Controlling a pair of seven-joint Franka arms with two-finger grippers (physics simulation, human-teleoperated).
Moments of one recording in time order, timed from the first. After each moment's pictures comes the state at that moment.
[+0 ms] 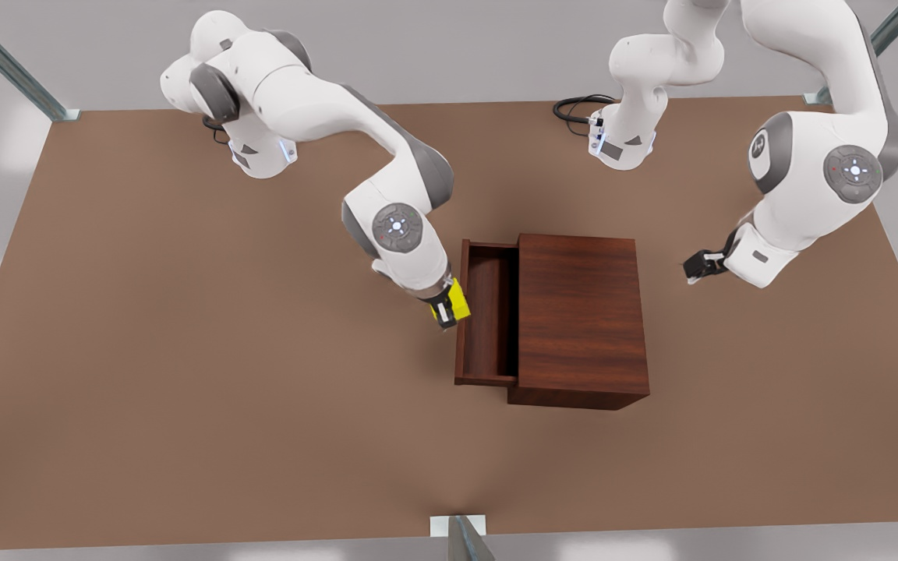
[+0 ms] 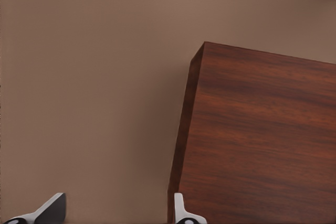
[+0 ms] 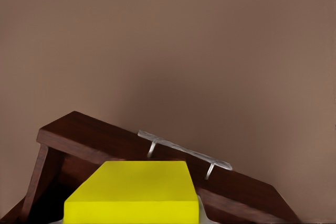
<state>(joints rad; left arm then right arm) -0.04 0.07 -0.05 -1.72 0.00 1.76 -0.16 0.75 0.74 -0.10 -0.97 0.24 1.79 1.94</state>
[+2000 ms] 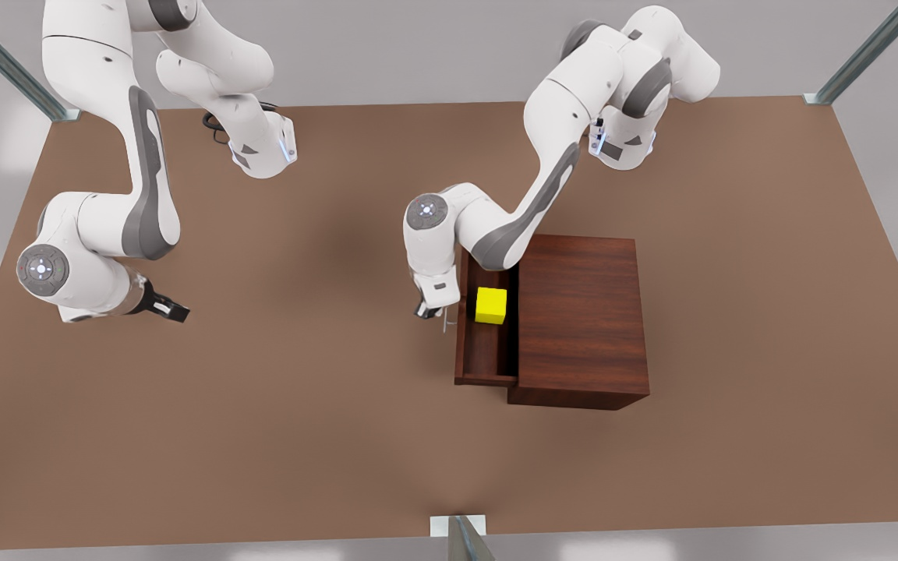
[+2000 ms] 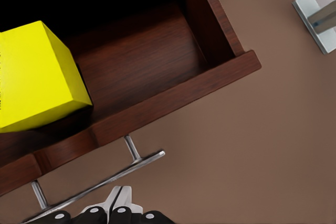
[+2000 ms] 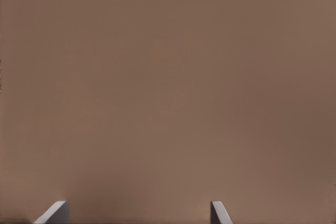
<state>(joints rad) -0.80 0.78 -0.04 -1.21 0.20 2.08 -1.97 0.06 0.19 -0.12 -1.84 -0.04 1.81 0.40</state>
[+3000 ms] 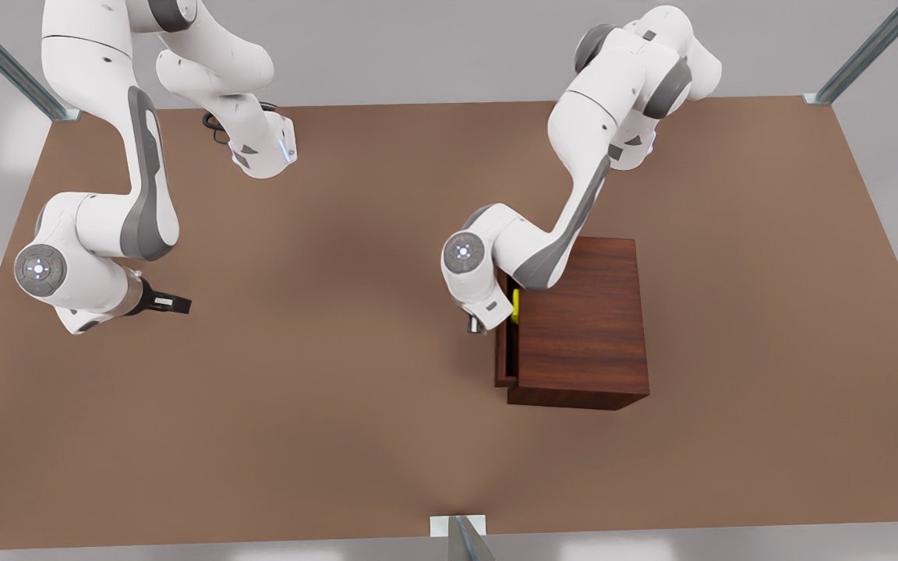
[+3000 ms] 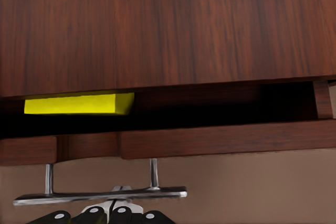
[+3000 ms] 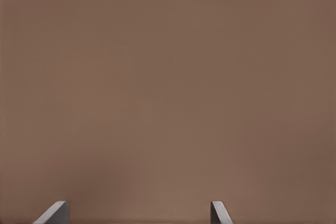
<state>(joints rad) -0.69 0.75 -0.03 -1.26 0.12 1.90 -2.18 0.05 0.20 -0.12 -1.83 -0.04 1.82 0.12</state>
